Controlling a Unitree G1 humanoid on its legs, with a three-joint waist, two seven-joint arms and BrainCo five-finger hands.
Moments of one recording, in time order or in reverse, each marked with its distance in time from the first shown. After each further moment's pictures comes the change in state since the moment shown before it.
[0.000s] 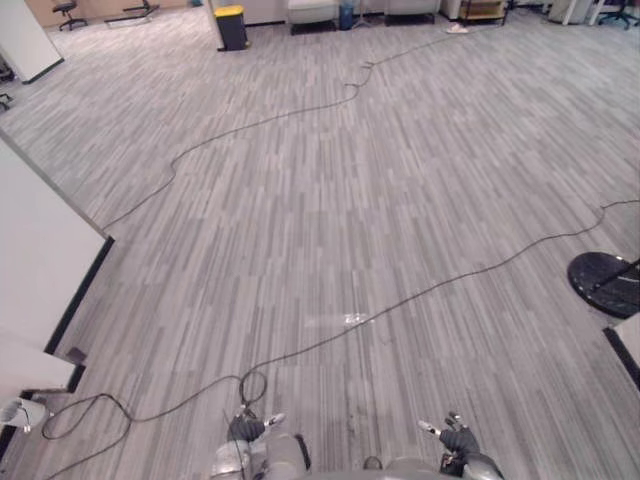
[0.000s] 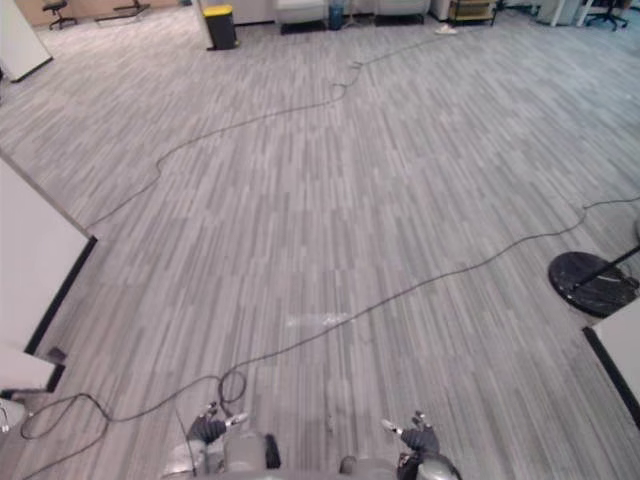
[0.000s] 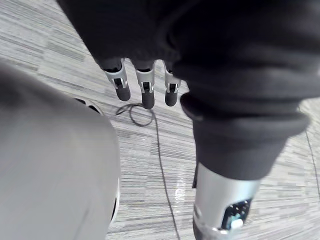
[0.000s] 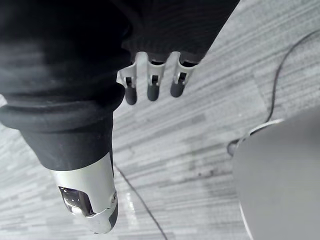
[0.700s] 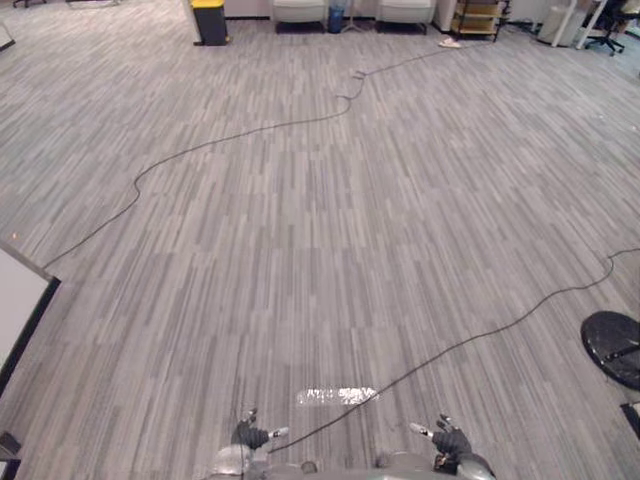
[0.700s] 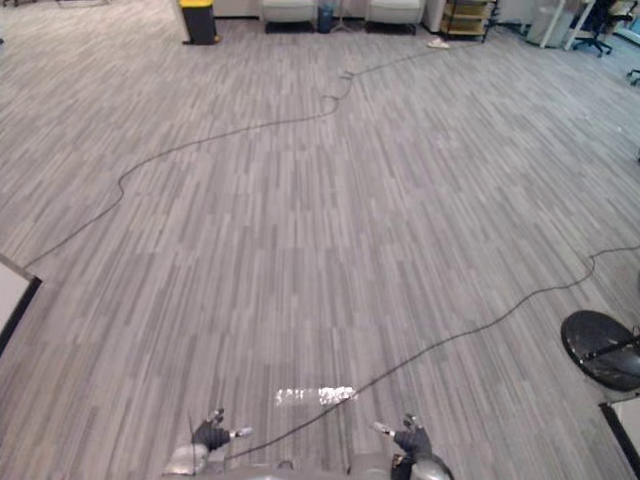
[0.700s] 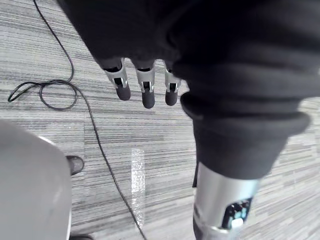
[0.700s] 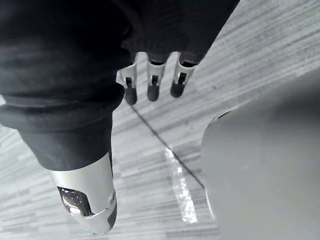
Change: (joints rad) left arm -0.024 0.082 -0.166 0.103 -0.017 0.004 -0.003; right arm -0.011 0.020 0.001 0.072 -0.002 -0.005 0.004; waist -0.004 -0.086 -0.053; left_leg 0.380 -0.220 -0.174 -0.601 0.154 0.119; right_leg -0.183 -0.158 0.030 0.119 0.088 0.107
